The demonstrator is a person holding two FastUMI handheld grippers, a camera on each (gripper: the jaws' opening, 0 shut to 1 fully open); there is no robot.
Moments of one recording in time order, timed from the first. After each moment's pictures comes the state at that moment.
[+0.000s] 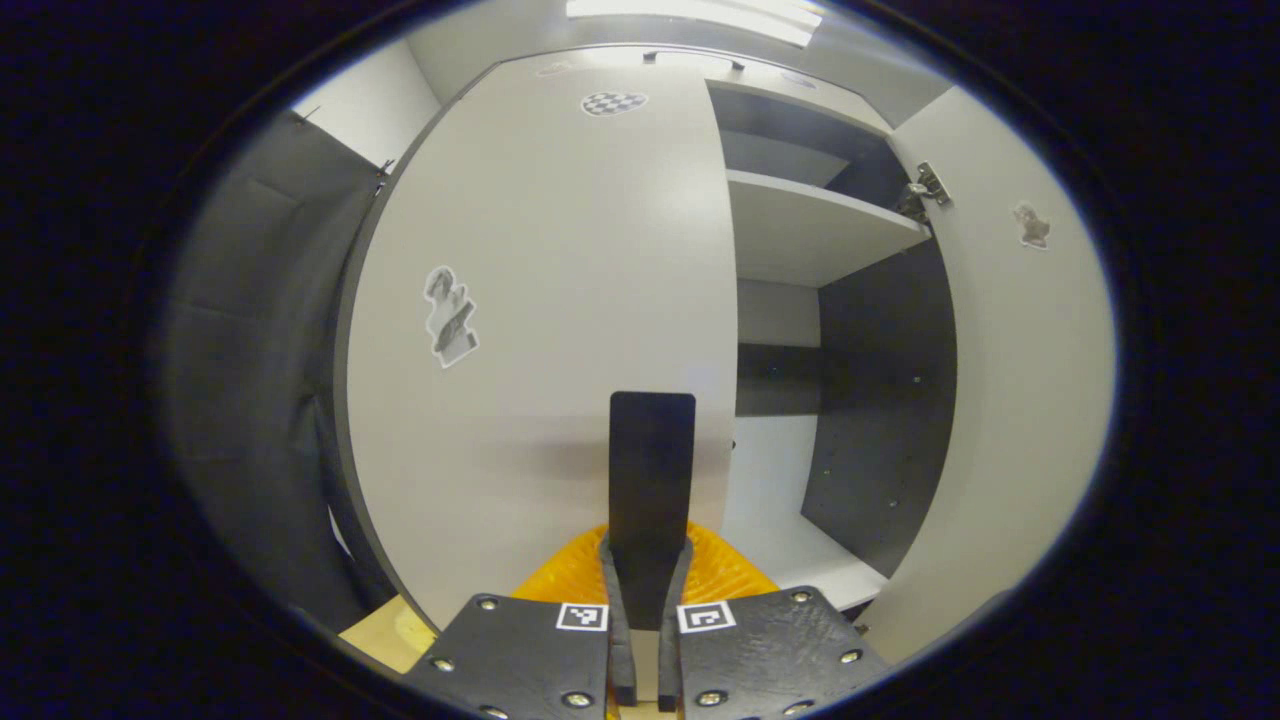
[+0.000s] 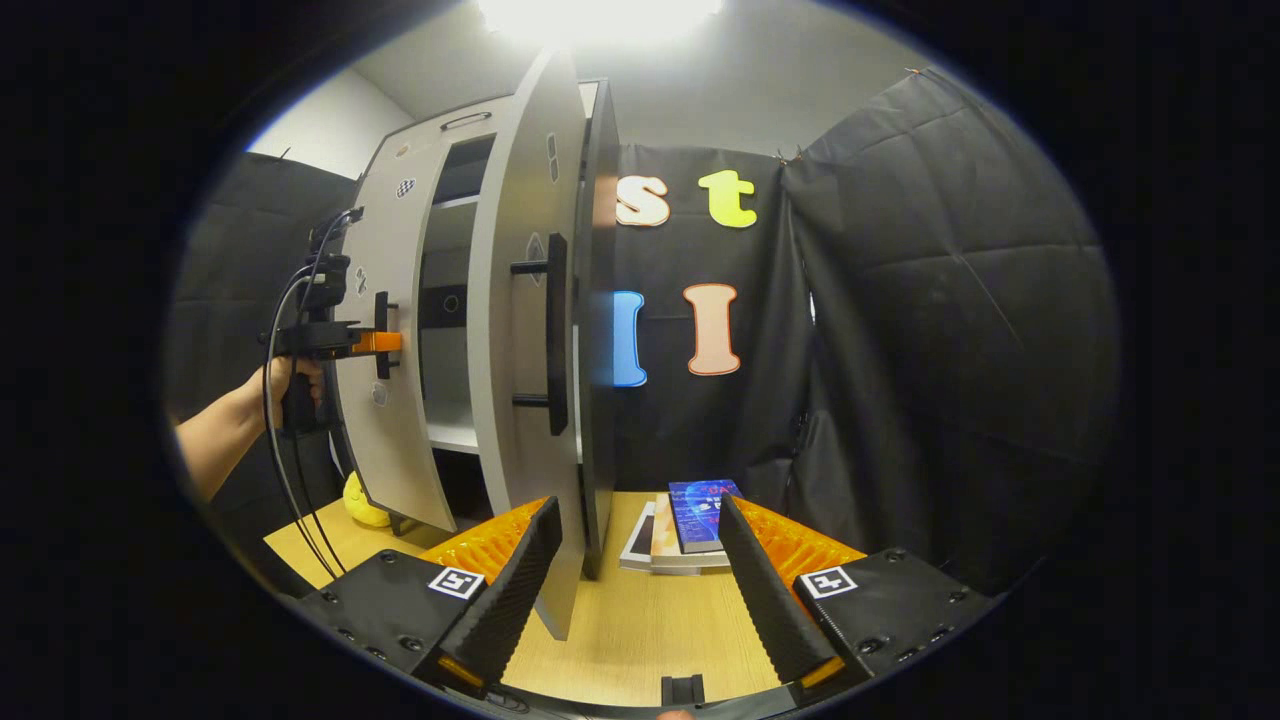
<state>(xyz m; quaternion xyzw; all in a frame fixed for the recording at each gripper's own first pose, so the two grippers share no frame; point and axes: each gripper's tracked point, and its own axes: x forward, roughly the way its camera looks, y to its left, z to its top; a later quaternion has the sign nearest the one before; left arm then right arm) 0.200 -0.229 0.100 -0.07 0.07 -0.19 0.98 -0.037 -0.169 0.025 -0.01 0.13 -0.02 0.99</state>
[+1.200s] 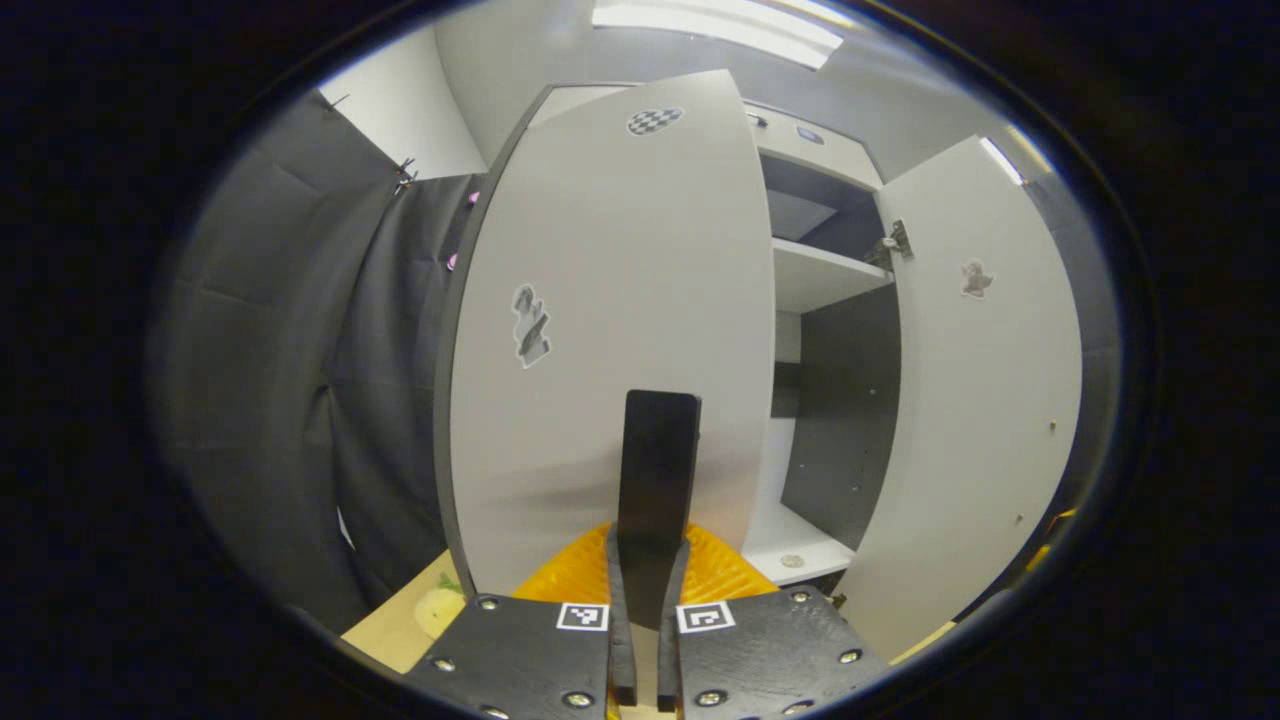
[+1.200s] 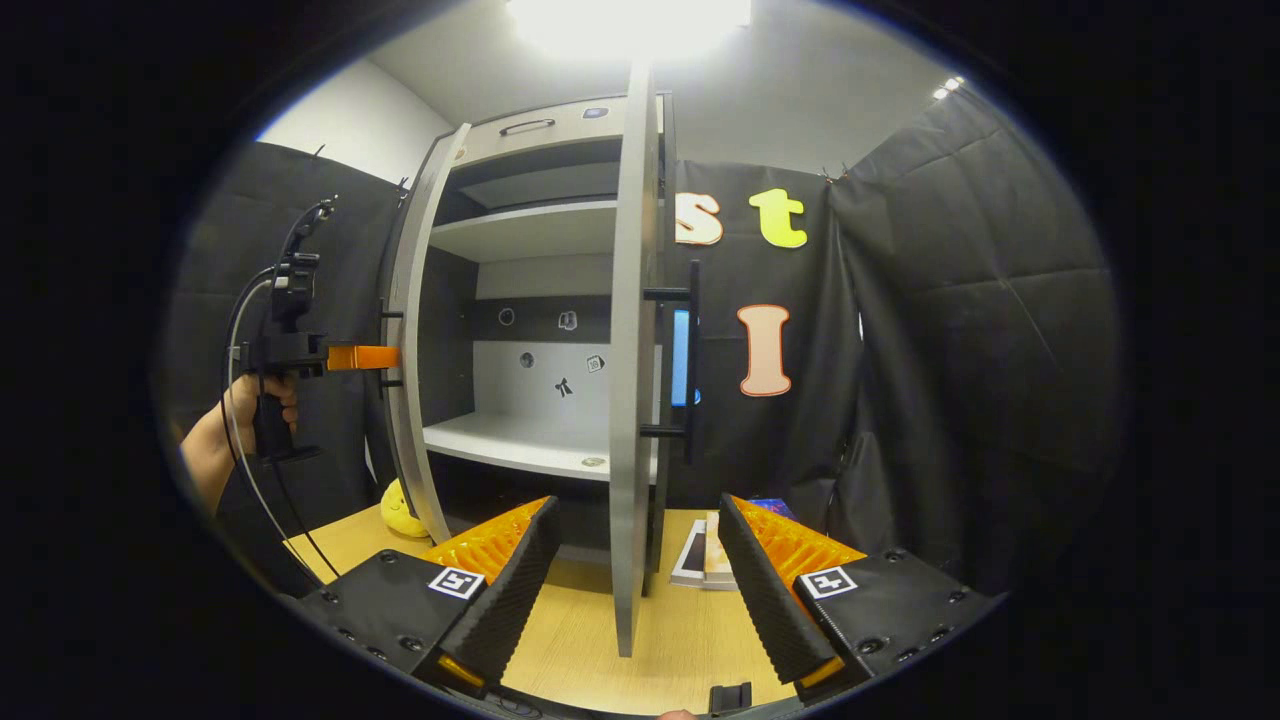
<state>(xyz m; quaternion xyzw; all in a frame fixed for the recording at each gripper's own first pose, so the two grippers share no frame) 0.200 -0.212 0.116 -0.09 0.06 -0.21 0.97 -0.030 -0.087 0.033 -0.02 0.11 0.02 0.99</state>
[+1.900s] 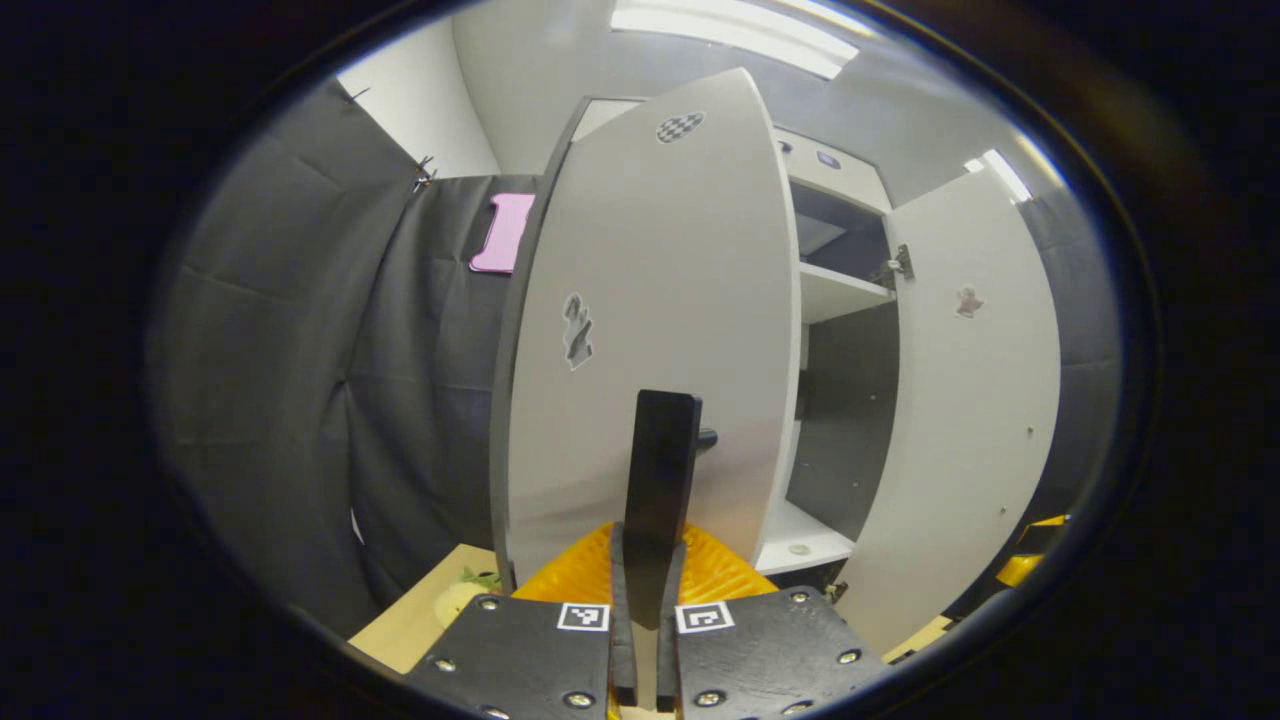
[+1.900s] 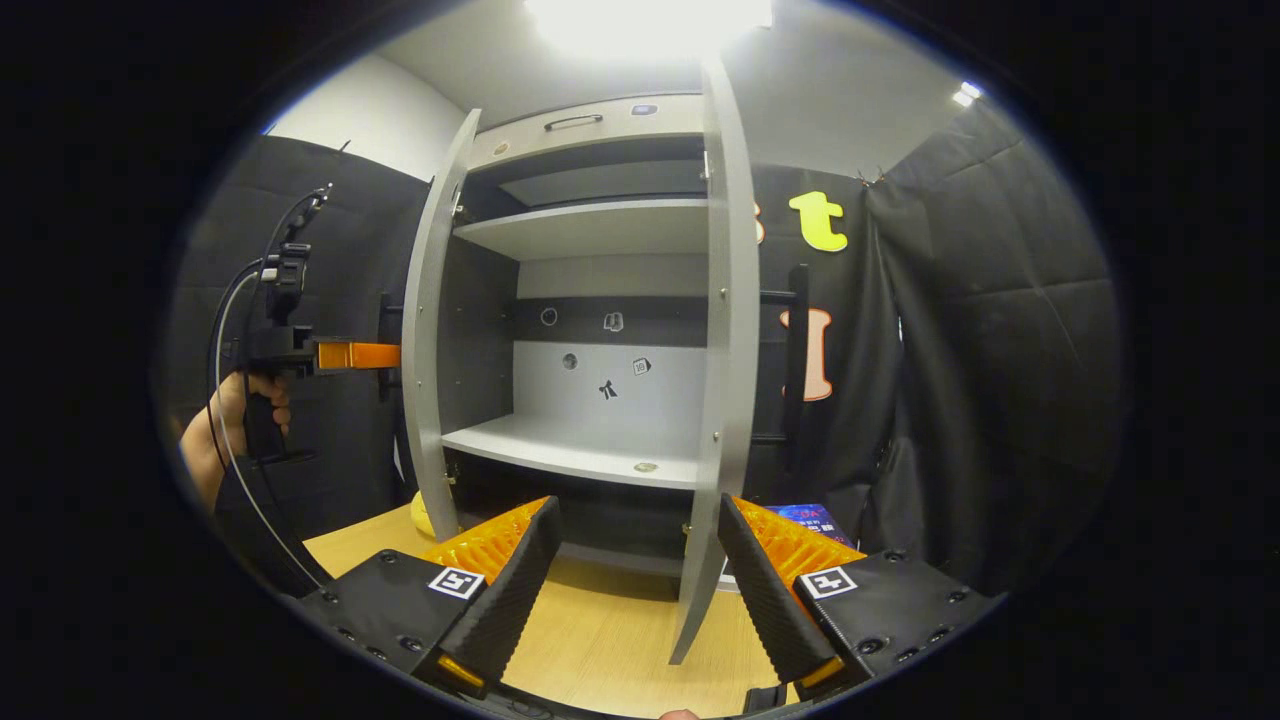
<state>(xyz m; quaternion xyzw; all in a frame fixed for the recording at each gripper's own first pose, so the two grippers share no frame) 0.196 -0.204 0.119 -0.10 0.06 -0.21 0.97 -0.026 -0.028 0.029 -0.03 0.11 0.07 0.99</state>
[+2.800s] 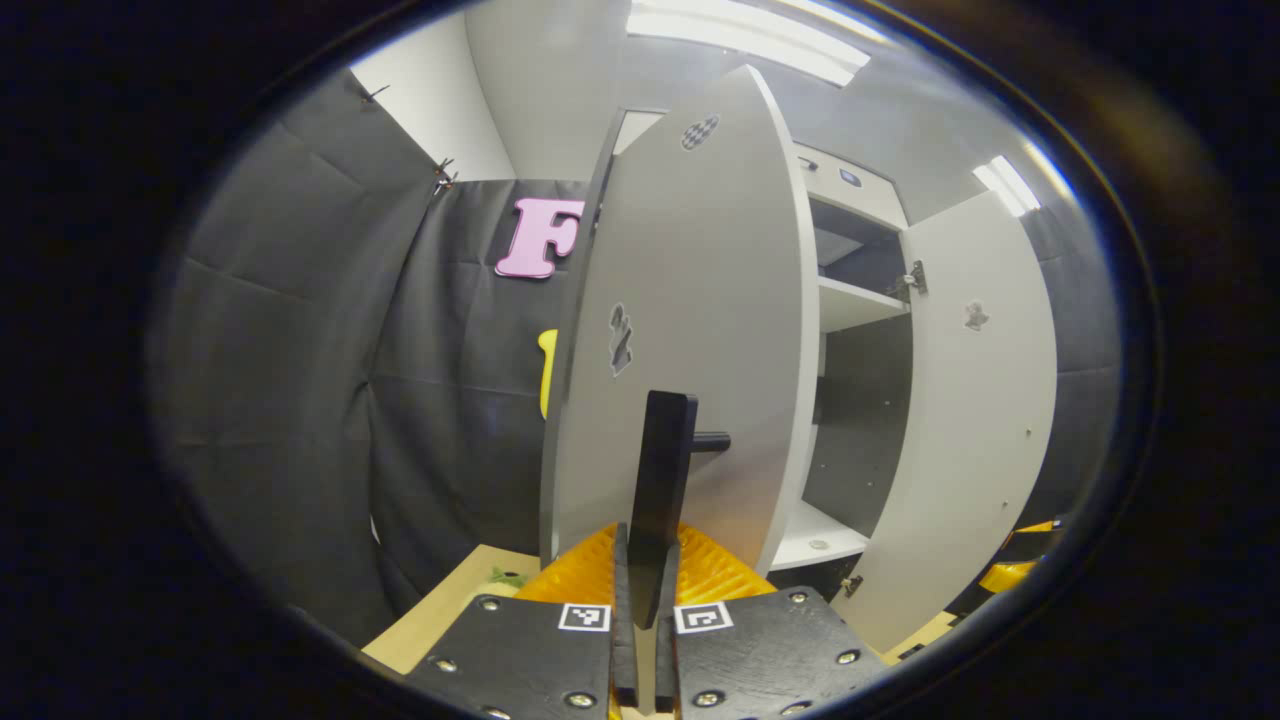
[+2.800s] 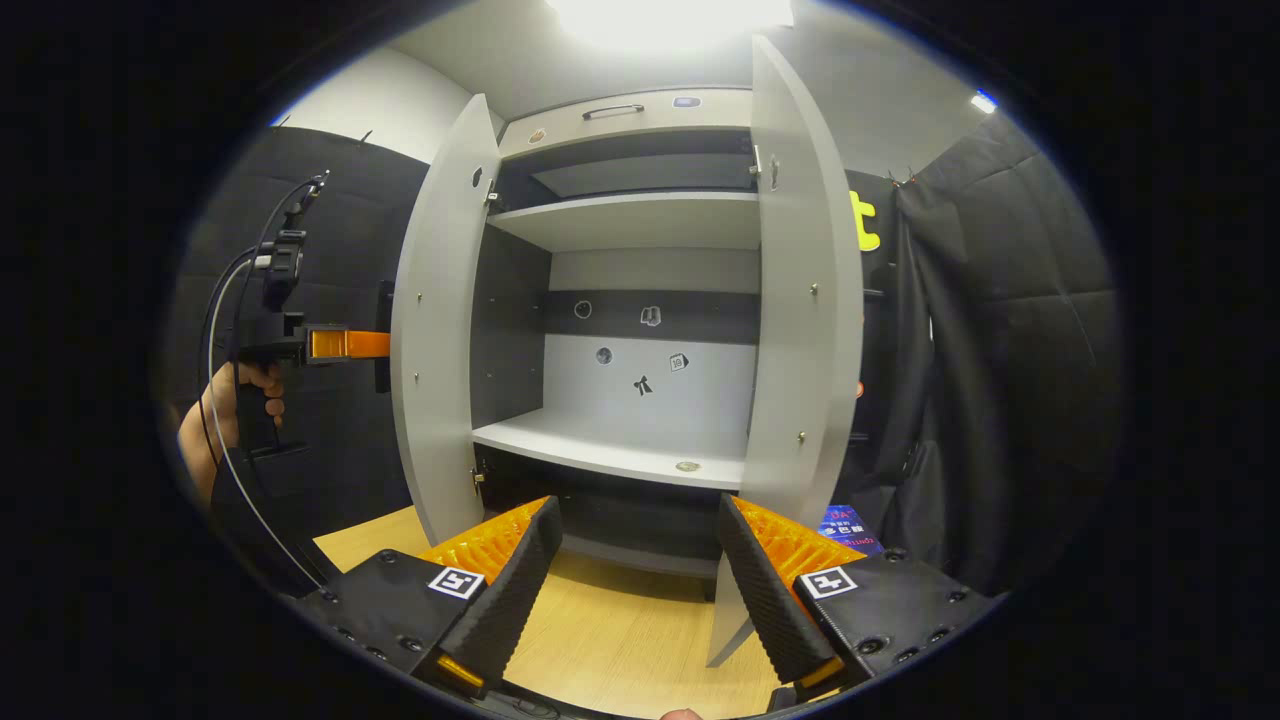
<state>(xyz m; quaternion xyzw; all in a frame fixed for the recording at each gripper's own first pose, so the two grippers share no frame) 0.195 -0.194 0.119 -0.11 0.04 -0.18 0.98 -0.015 0.020 0.022 -0.03 0.11 0.10 0.99</state>
